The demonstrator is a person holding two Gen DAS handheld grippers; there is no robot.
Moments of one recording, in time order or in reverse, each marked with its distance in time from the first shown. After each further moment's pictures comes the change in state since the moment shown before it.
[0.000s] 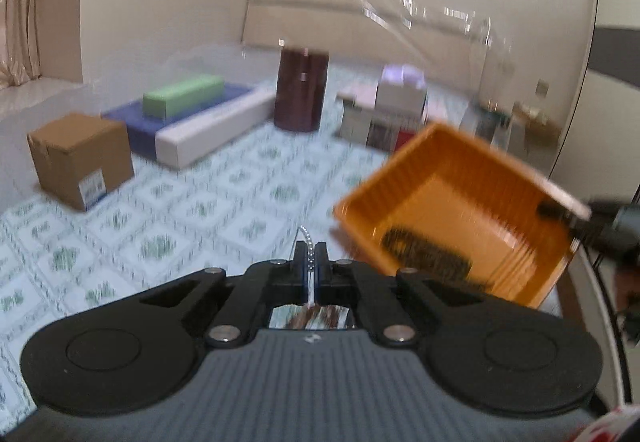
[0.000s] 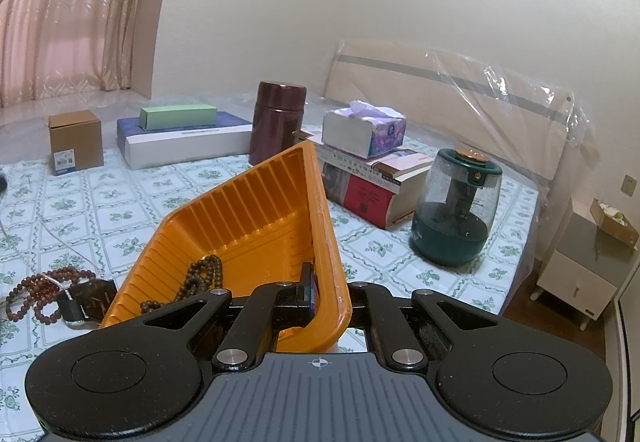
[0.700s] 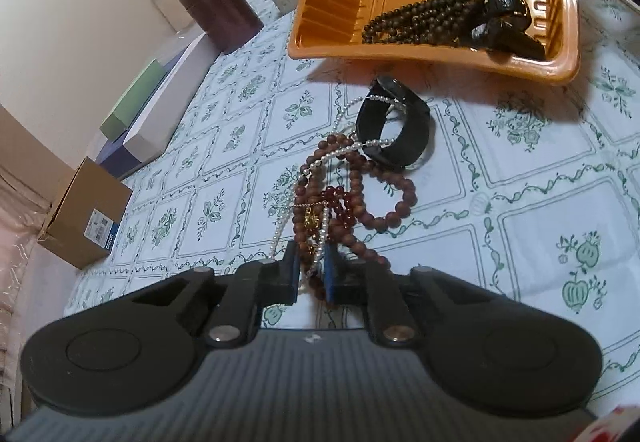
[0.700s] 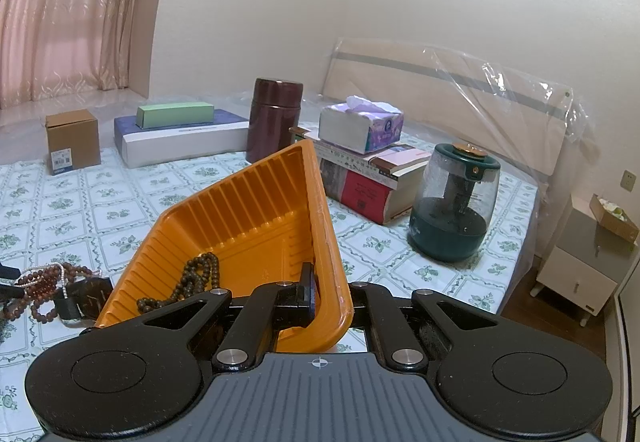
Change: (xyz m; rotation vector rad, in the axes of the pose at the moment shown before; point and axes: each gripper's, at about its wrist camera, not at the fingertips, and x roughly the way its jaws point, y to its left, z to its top) left arm 0.074 -0.047 -0.118 0.702 0.264 0.202; right arm 0.002 -0.003 -0.002 0.010 0.006 -0.001
